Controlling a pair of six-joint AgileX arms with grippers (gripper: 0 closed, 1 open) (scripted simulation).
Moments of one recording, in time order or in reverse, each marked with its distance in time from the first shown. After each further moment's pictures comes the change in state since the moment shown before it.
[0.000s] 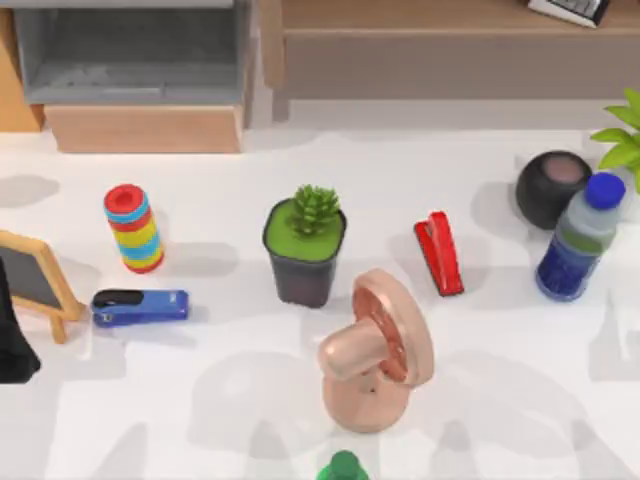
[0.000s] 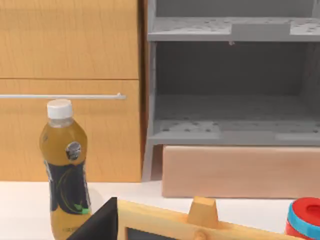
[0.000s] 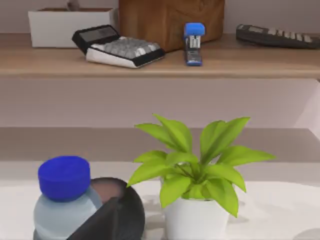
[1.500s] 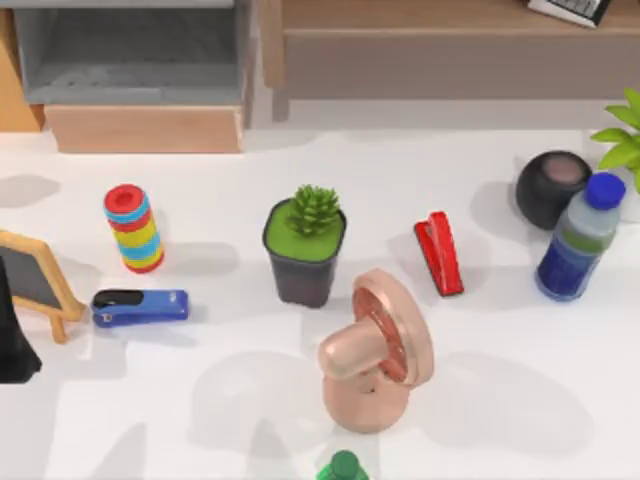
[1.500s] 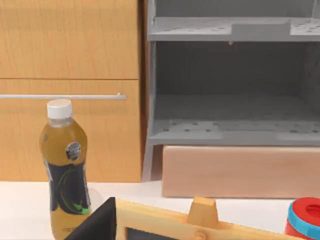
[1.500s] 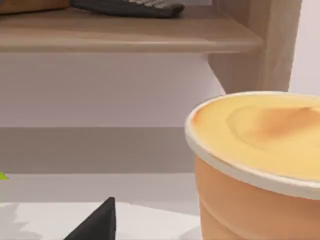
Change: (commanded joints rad) left arm 0.000 0.000 0.000 0.000 0.000 0.000; right arm -0.784 1.969 0.501 1.480 -0.731 0.009
